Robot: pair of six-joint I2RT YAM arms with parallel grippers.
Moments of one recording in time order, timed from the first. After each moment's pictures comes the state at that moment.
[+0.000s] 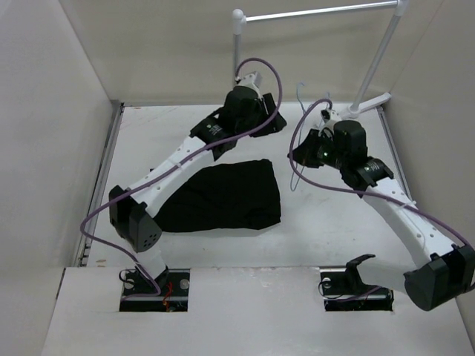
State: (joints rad) left arm -0.73 1.69 1.75 -0.43 -0.03 -0.73; right arm 0.36 1.20 1.12 -0.35 -0.30 0.54
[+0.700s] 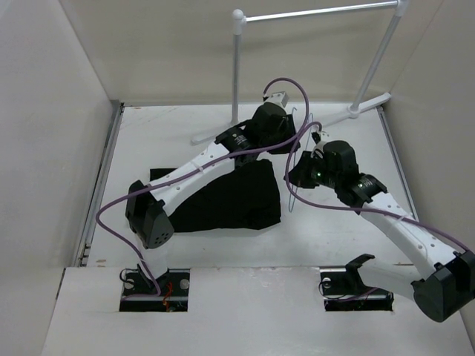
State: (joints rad) left arm -0.88 1.81 1.81 -0.51 -0.07 -0.71; right arm 0.48 1.10 0.91 -0.36 -0.23 0.56
